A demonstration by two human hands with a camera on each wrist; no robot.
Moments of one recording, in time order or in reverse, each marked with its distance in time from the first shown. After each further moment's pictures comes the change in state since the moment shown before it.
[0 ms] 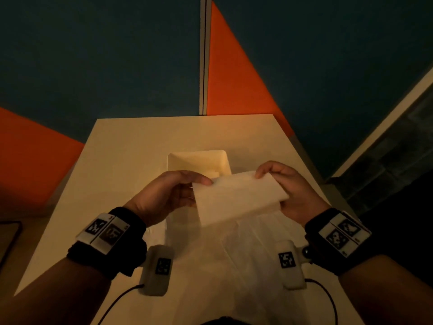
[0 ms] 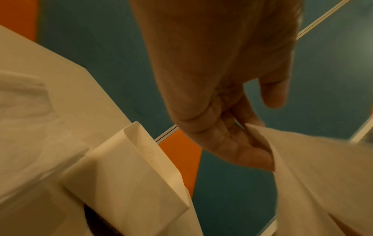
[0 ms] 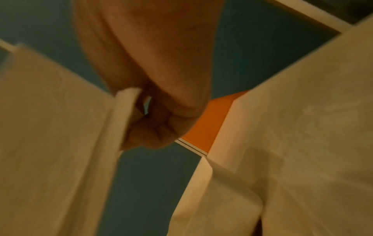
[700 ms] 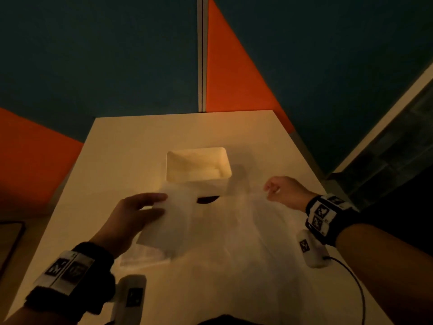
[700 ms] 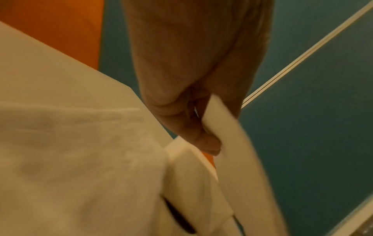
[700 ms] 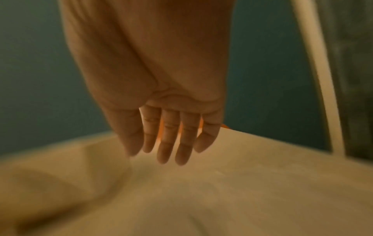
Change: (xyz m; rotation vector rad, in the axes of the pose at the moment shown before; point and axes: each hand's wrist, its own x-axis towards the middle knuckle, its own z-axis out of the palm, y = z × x) left_hand -0.039 -0.042 -0.046 0.195 0.466 -0.130; right_hand 0.052 0.053 -0.066 -1.129 -0.036 0.178
